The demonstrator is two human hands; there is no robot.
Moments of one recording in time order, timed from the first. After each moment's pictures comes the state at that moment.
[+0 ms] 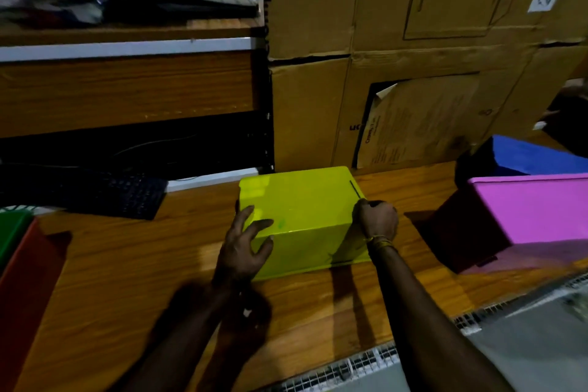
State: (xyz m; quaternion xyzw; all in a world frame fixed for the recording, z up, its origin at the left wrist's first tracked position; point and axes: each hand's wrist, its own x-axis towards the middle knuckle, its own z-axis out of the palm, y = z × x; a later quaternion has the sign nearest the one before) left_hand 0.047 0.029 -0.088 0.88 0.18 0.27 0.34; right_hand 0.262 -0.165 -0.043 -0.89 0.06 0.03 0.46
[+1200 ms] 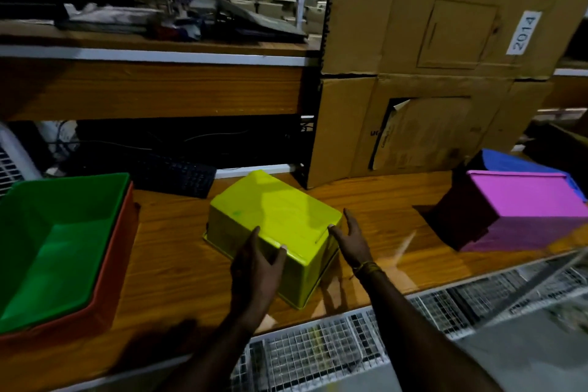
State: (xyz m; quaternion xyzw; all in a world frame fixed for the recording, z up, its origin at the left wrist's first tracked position) left_hand -0.117 -0.017 -0.076 0.77 0.38 0.26 0.44; right_hand 0.052 -0.148 -0.053 -0.83 -0.15 0.17 0.52
